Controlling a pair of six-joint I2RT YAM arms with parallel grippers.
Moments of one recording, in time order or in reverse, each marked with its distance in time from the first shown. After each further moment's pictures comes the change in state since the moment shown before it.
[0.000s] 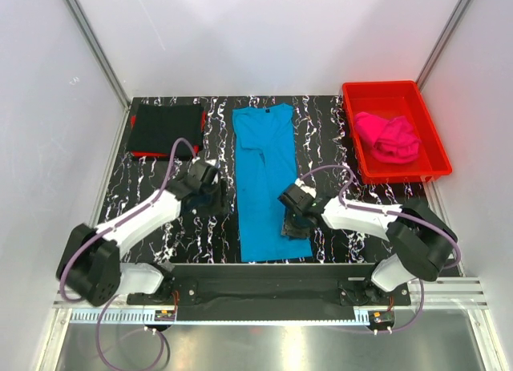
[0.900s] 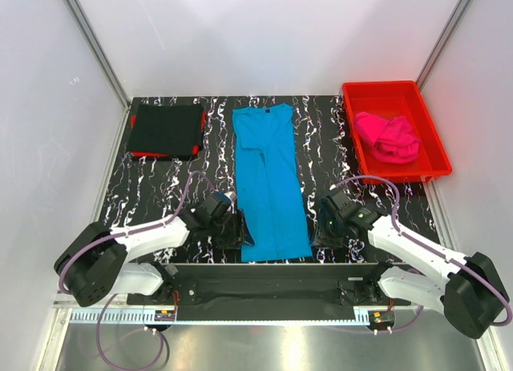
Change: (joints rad) left arm -0.221 -0.055 -0.342 0.385 0.277 -0.290; right arm -0.187 -0.464 -0.196 -0.235 -0.134 -0.098
